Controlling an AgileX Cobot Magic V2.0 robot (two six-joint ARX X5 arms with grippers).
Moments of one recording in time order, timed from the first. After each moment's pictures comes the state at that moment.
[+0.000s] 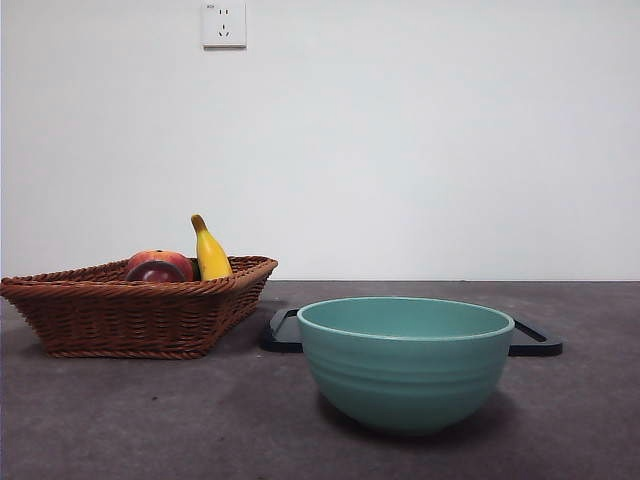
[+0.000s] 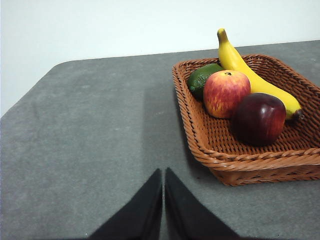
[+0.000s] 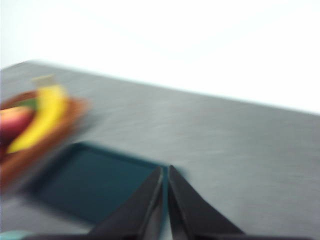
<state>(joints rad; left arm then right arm) 0.03 0.01 0.03 -0.18 0.07 0.09 0.15 0.44 0.60 -0.31 -0.16 -0.03</state>
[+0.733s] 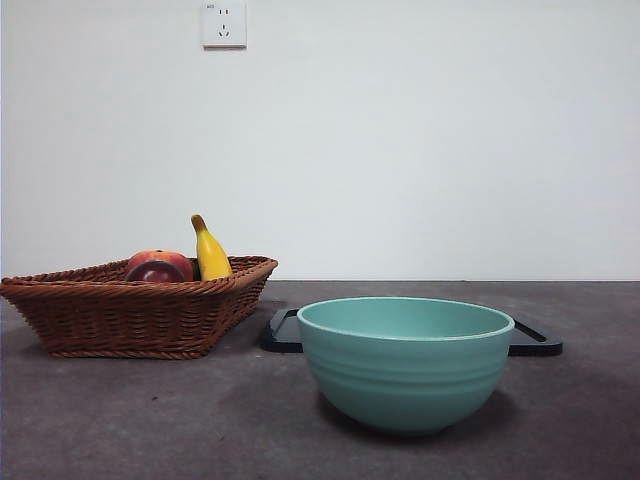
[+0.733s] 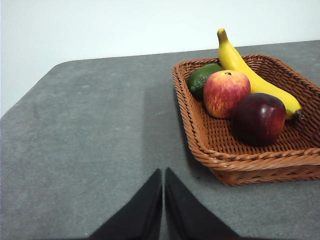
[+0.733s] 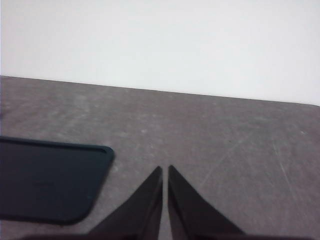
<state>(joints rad) 0.03 0.01 0.03 -0.18 0.07 0.09 0.02 0.06 0.06 -0.03 0.00 -0.04</state>
